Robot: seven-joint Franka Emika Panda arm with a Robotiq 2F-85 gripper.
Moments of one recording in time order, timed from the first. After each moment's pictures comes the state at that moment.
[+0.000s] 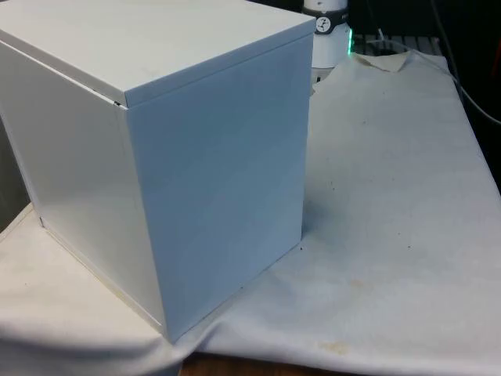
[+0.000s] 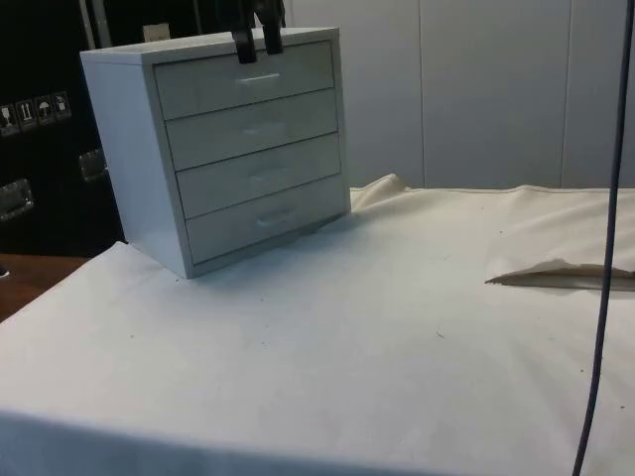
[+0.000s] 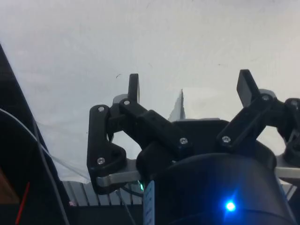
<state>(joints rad) 0.81 0.06 -0.83 -1.88 0.03 1.88 -0.04</state>
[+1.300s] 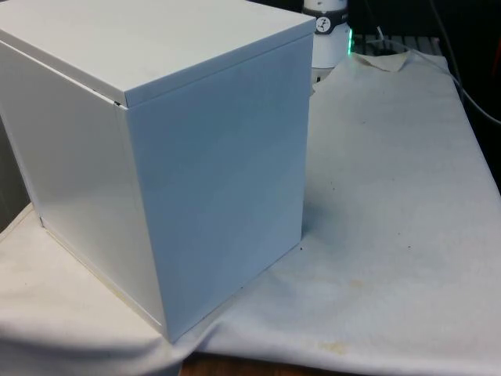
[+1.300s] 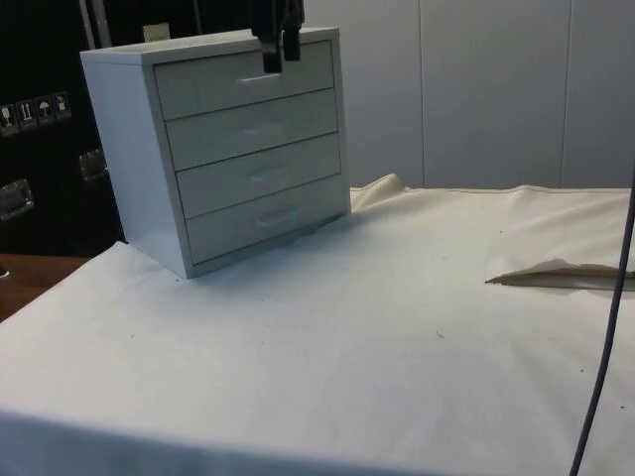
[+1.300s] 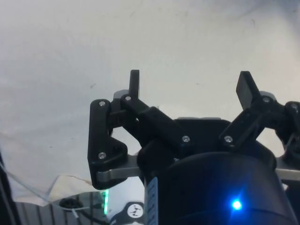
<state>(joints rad) 0.82 -0.15 -0.80 -2.12 -0.18 2.08 0.02</state>
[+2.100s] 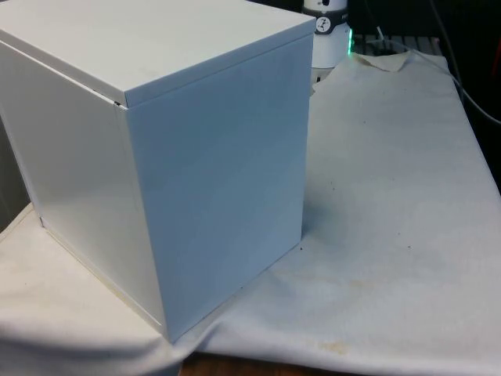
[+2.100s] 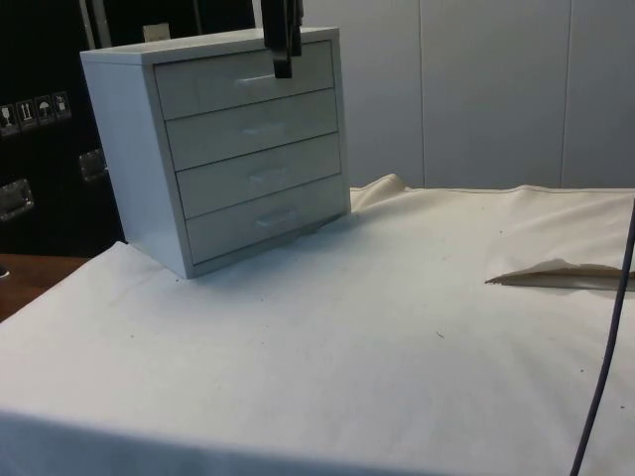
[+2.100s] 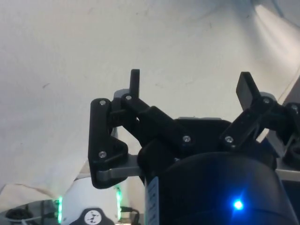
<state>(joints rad) 0.82 -0.17 -0.78 -2.15 -0.37 2.10 0.03</state>
